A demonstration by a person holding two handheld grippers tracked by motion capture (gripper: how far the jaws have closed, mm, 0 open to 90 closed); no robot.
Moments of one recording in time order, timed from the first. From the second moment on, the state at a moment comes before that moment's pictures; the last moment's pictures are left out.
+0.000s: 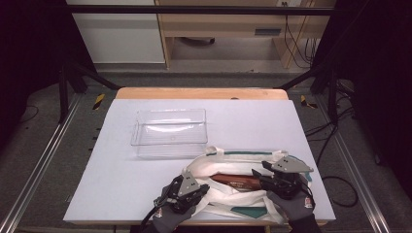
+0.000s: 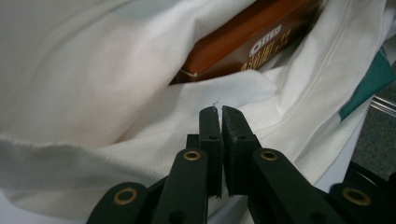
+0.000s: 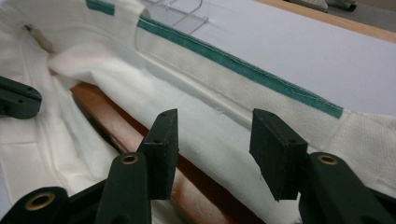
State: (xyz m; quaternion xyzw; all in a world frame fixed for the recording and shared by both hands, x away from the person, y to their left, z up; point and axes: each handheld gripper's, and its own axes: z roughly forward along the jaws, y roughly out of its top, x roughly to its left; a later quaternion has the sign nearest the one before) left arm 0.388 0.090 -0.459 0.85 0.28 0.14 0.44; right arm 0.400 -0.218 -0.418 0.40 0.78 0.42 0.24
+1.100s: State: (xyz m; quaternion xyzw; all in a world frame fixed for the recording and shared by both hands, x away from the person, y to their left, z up) left arm 0.388 0.088 -0.474 0.85 0.29 0.13 0.42; right arm 0.438 -0.214 -0.438 0.44 0.78 0.36 0.25
